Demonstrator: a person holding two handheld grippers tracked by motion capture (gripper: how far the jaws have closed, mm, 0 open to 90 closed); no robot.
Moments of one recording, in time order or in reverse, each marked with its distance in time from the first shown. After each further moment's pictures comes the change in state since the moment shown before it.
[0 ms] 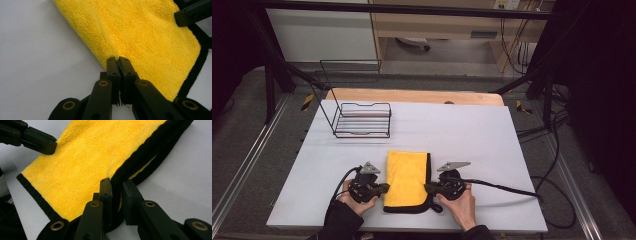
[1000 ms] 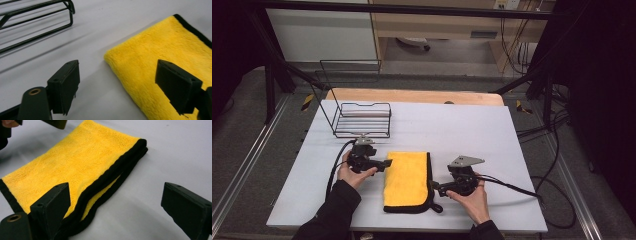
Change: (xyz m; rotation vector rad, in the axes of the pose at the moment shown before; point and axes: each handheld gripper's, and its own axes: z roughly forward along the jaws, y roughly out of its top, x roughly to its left) left arm 0.069 0.054 0.021 -0.131 0.070 -0.005; right arm -0.025 0.004 -0.024 -0.137 -0.077 -0.117
